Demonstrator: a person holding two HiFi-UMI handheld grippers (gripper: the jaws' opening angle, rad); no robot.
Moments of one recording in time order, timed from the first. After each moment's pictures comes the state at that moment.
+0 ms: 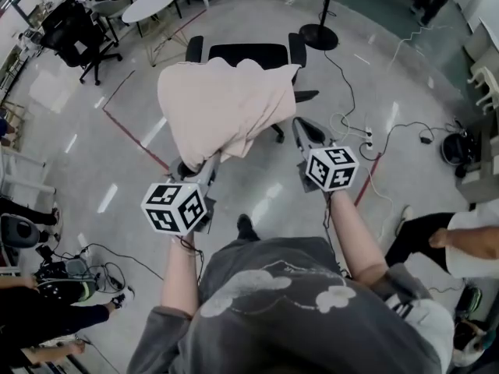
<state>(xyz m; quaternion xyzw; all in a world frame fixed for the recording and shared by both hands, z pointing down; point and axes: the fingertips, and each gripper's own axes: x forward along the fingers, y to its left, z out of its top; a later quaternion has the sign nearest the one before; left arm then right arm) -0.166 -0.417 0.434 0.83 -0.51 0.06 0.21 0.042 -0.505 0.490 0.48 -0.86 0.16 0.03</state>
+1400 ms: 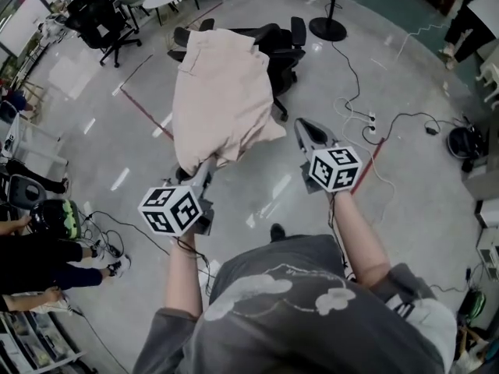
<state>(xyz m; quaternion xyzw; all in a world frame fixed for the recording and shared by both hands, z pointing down) -0.119 -0.204 0.436 0.80 -0.55 0.03 0.24 0.095 -0.309 0.489 0.44 -0.88 0.17 0.01</state>
